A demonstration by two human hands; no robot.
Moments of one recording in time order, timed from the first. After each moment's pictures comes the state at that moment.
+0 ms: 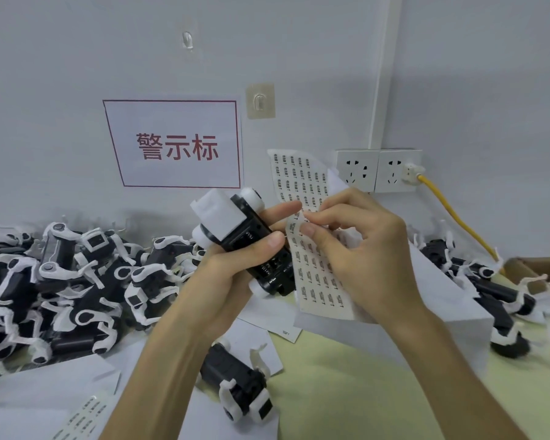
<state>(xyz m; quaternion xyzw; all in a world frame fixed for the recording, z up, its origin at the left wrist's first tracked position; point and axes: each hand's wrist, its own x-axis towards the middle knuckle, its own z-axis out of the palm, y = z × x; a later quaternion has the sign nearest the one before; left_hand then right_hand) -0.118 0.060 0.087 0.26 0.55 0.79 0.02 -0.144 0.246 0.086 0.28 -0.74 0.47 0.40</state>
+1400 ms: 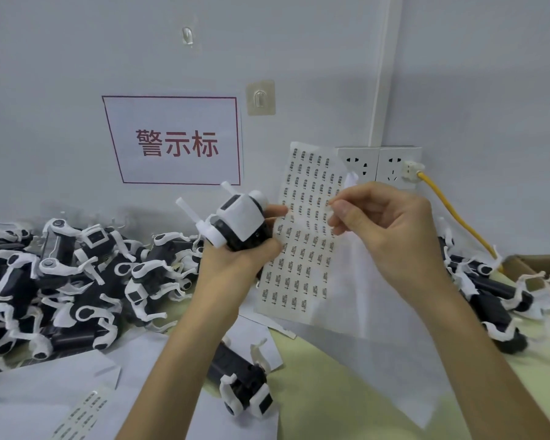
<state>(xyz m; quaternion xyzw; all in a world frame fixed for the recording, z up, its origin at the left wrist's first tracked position) -0.126 0.072 0.078 0.13 0.66 0.72 -0.17 -0.142 0.268 0.101 0.27 -0.68 0.63 0.27</state>
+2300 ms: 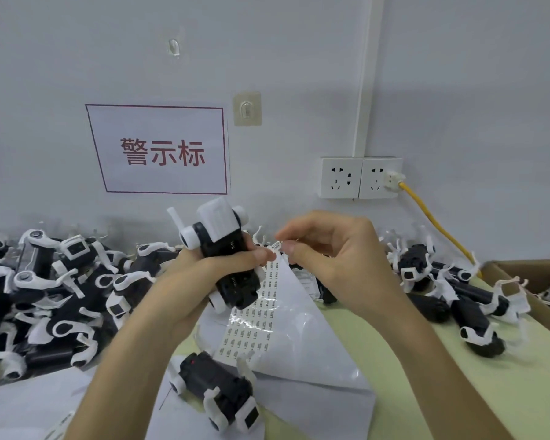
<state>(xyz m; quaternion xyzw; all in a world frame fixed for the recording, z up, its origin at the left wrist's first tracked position) -0.112 0.053 0.101 0.09 0.68 0.73 -0.01 -0.127 0.245 0.100 0.31 -0.73 0.58 0.20</state>
